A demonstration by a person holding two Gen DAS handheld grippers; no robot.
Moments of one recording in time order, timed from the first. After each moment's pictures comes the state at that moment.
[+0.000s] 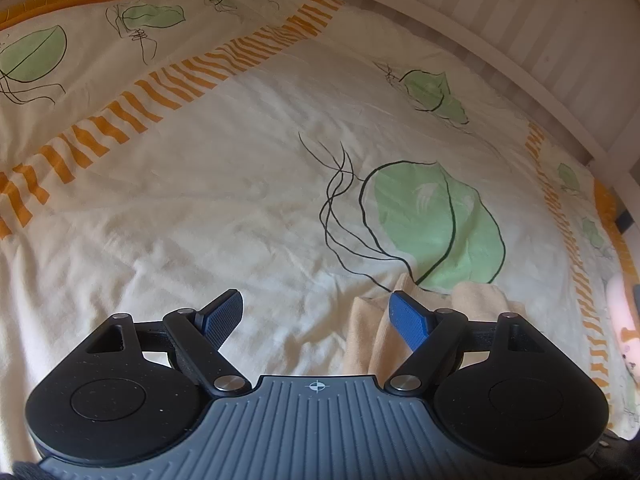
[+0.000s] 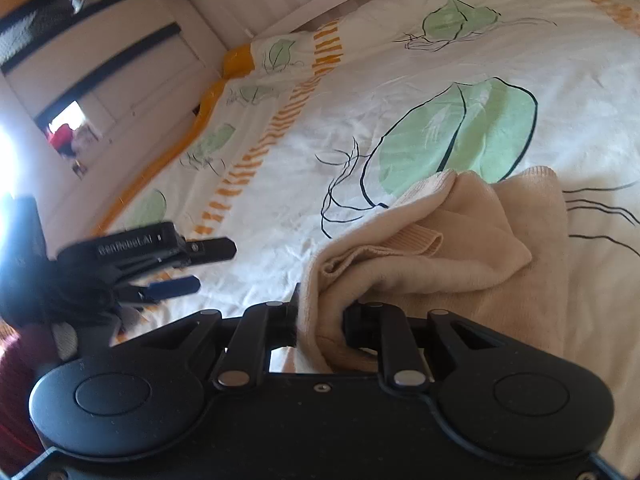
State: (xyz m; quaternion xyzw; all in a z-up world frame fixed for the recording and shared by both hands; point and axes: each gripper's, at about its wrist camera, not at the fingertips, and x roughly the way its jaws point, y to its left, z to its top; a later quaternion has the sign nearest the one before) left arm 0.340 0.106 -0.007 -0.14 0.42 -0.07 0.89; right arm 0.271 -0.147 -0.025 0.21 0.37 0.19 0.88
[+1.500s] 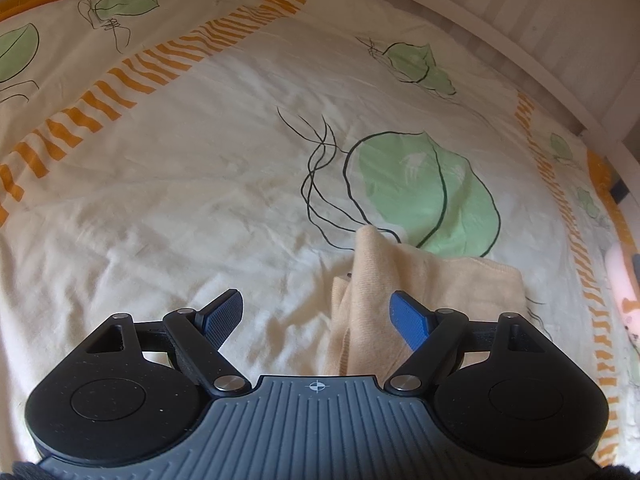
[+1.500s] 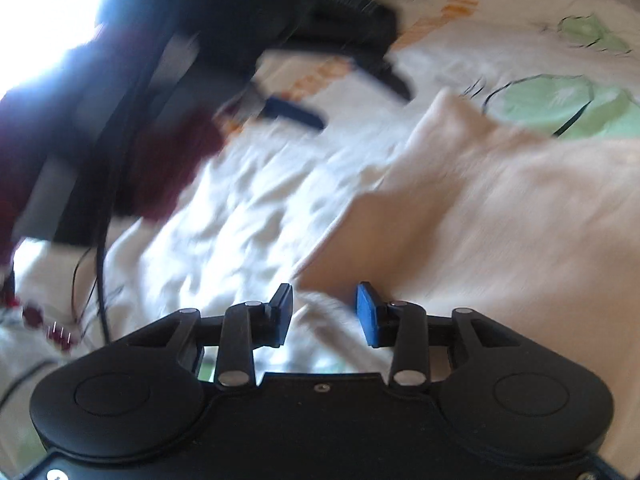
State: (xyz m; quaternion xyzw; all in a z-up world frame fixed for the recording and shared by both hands) left arm 0.344 0.090 -0.019 -0.11 0.44 -0.09 0.88; right arm 0.208 -0.066 -0.064 0.03 0.40 0.34 0.85
